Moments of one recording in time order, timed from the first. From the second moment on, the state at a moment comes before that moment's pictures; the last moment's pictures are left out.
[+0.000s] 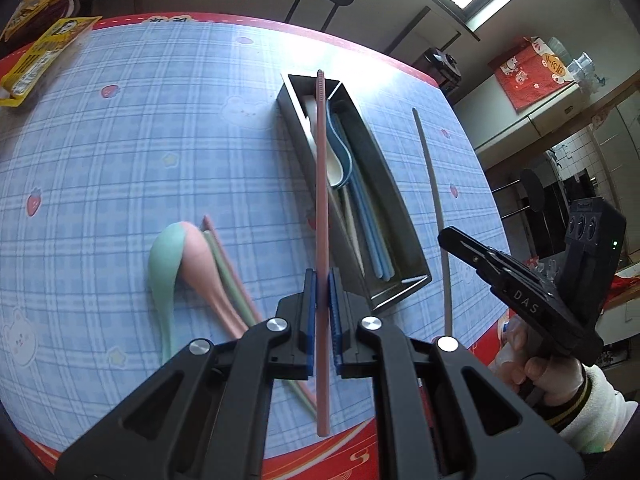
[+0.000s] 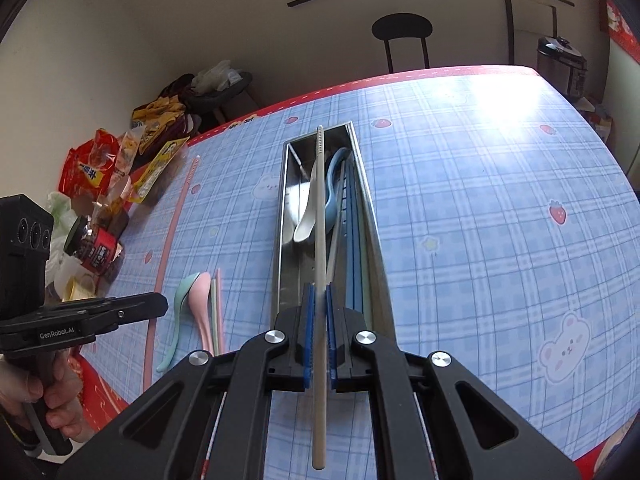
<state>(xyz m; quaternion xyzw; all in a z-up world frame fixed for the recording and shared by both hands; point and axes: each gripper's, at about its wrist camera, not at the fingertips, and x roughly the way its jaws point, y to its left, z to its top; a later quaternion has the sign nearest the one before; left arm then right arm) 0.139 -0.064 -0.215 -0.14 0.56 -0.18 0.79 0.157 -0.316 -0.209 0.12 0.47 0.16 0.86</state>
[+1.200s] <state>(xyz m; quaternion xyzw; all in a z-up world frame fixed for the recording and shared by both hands) 0.265 -0.151 -0.283 -0.23 0.61 -0.18 0.73 0.234 -0.314 -0.241 0.11 0.49 0.15 0.85</state>
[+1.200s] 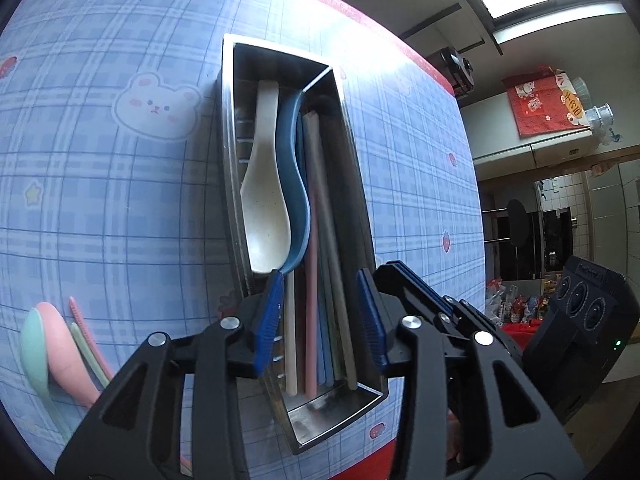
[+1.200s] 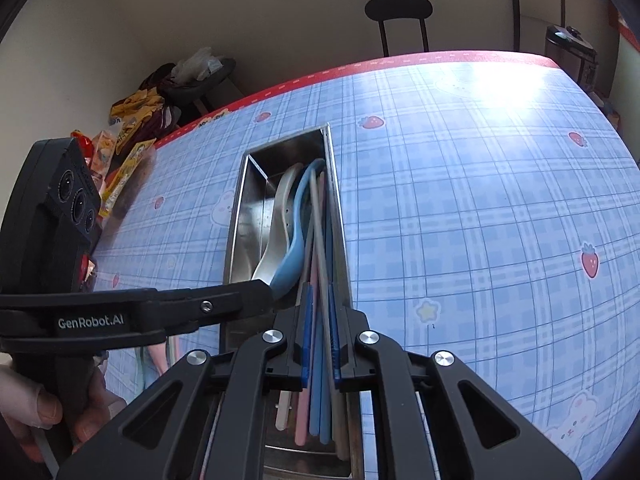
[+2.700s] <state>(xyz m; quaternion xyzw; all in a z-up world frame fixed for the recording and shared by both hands) 0.088 0.055 -0.238 -0.13 0.55 -0.05 0.82 0.113 -0.250 -0.214 -0.01 0.51 0.15 0.85</state>
